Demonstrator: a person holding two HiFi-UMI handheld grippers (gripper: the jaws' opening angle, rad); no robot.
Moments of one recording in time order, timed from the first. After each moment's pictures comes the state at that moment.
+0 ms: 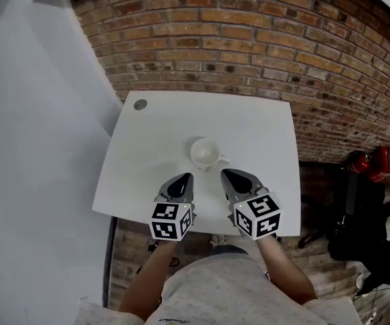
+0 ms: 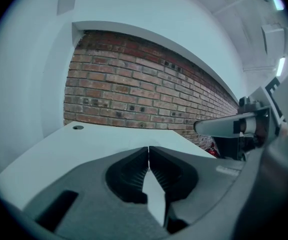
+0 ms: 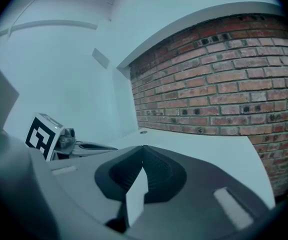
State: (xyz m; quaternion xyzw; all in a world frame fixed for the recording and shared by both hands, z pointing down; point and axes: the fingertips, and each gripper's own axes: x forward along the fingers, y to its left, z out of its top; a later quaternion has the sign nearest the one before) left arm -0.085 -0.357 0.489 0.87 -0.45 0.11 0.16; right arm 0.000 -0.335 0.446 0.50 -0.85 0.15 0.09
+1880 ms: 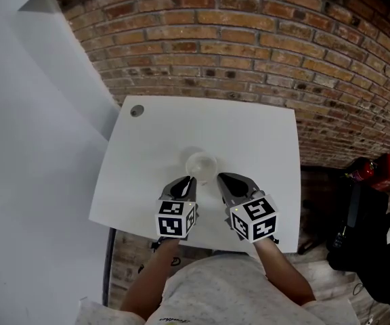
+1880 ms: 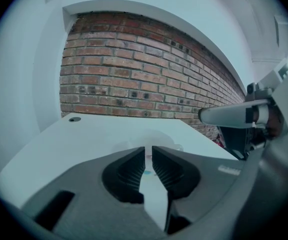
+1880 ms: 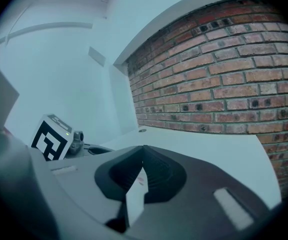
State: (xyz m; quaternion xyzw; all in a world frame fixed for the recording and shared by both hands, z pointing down) left arm -0.053 -0.415 0.523 0.85 -0.46 0.18 0.19; right arm 0.020 -0.391 0.458 0.48 -0.86 0.17 0.10
